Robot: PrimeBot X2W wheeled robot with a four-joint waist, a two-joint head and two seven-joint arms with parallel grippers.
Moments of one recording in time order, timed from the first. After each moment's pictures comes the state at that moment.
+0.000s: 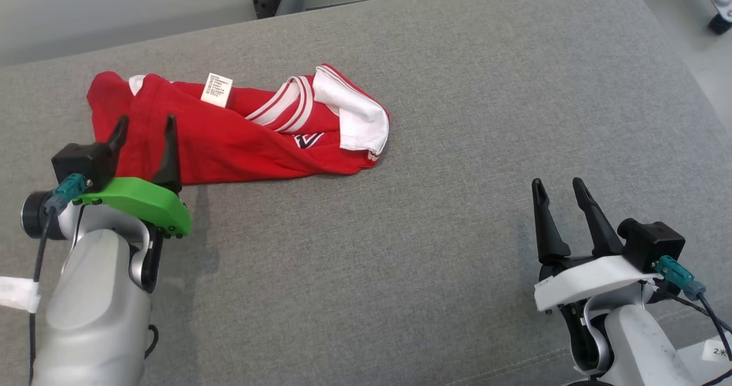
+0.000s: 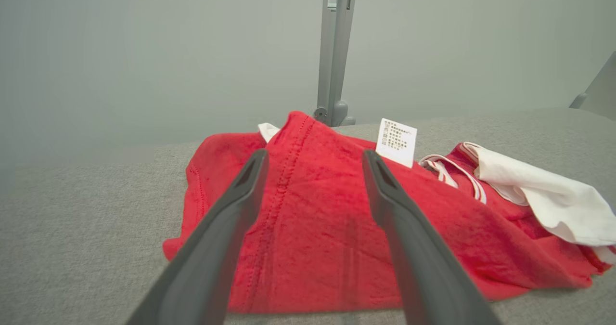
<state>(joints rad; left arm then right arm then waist) -0.62 0.18 -0.09 0.76 -0.27 -0.13 -0.26 -0.20 -0.05 0.05 0.27 0.30 0.13 -0.26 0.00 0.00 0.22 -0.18</state>
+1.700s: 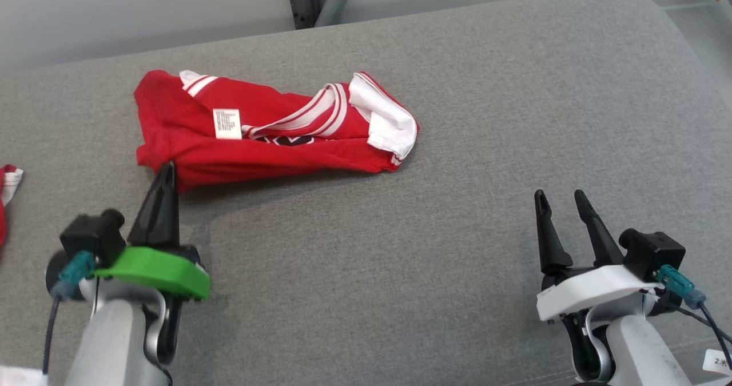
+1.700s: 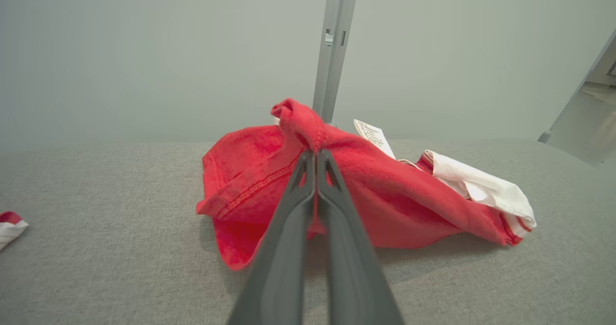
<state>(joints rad) -0.38 0.19 -0.12 0.42 -0.38 -0.13 -0.26 -0.18 -0.05 0.05 0.29 0.32 0.13 -0.26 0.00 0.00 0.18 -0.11</state>
